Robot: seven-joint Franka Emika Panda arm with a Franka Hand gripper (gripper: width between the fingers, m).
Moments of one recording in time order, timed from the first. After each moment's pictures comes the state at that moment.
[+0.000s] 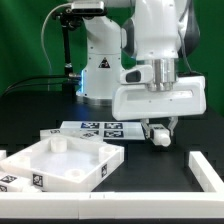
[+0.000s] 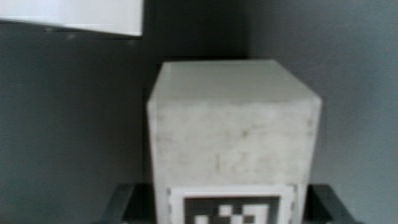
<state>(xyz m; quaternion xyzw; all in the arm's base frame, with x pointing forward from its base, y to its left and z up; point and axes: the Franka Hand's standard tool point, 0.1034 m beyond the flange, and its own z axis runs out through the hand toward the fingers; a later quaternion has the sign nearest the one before) 0.421 0.103 0.018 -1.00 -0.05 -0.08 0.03</state>
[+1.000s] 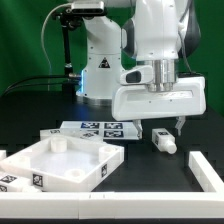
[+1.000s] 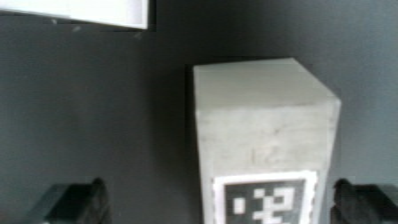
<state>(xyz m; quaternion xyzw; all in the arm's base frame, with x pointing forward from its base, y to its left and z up) 0.420 0.103 0.017 -1.00 -0.05 -0.08 0.03</state>
